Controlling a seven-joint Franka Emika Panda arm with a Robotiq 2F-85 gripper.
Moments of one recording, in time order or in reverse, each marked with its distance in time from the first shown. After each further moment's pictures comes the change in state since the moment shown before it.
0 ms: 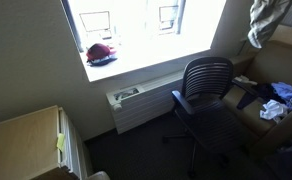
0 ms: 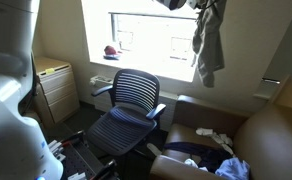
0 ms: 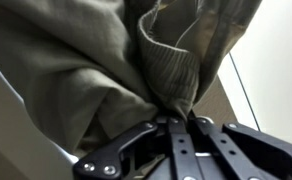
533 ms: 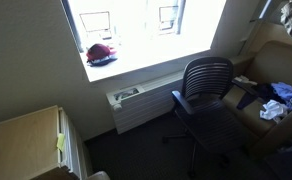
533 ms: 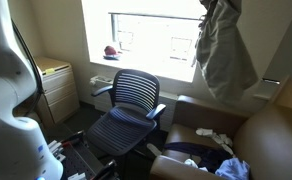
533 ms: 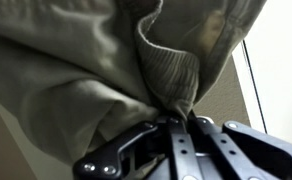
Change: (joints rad) arm -0.238 -0.200 0.092 -0.188 -0.087 -0.149 0.037
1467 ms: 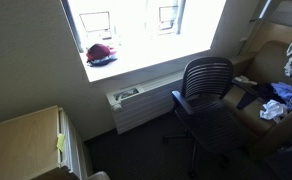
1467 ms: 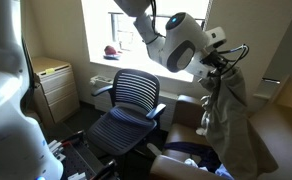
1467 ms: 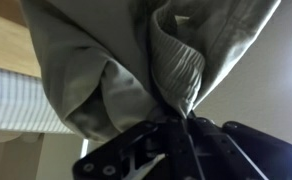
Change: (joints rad) arm 0.351 0.062 -0.624 -0.502 -0.062 0.159 -0.293
